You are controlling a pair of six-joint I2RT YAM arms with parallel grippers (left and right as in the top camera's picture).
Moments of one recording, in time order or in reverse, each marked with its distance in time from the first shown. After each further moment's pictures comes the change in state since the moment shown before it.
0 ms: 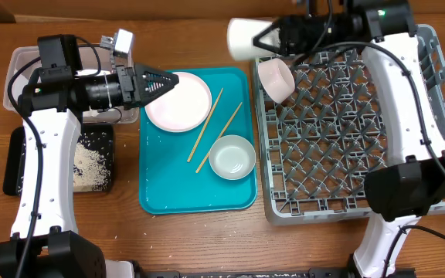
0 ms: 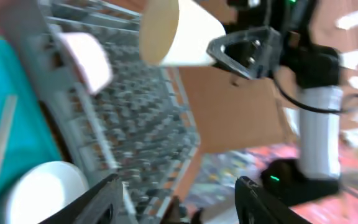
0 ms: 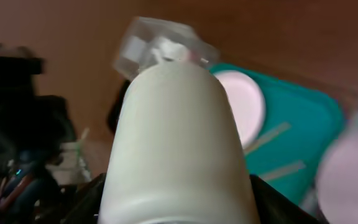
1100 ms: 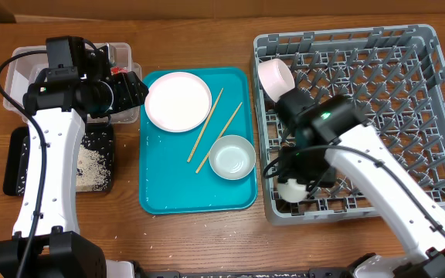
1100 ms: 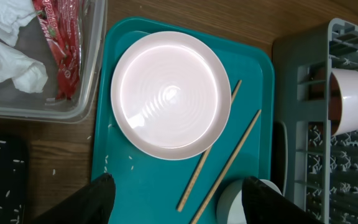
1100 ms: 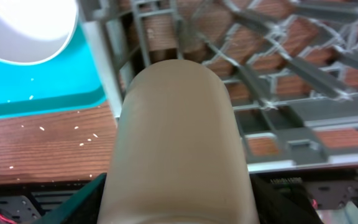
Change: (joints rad) left arm -0.026 0.000 0.000 -0.061 -0.928 0.000; right arm 0.398 -0.496 -0.809 -0.351 0.822 0.601
